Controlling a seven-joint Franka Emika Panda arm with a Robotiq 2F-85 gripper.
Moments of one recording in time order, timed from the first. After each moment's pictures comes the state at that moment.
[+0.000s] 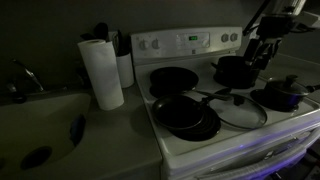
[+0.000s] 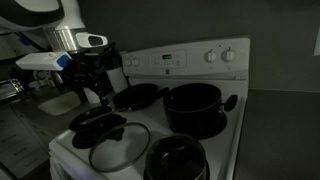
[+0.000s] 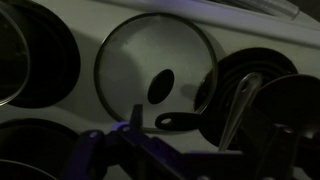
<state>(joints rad) 0.09 -0.47 0.06 -2.44 0.14 2.00 0.08</state>
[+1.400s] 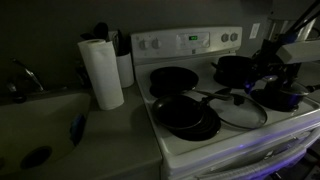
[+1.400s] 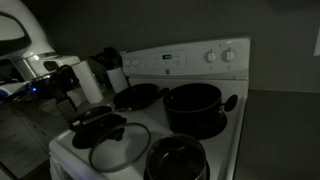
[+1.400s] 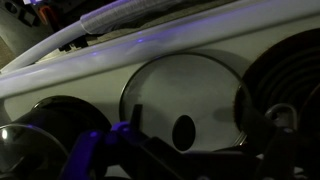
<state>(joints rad) 0.09 -0.55 0.28 -2.60 0.05 2.04 0.77</state>
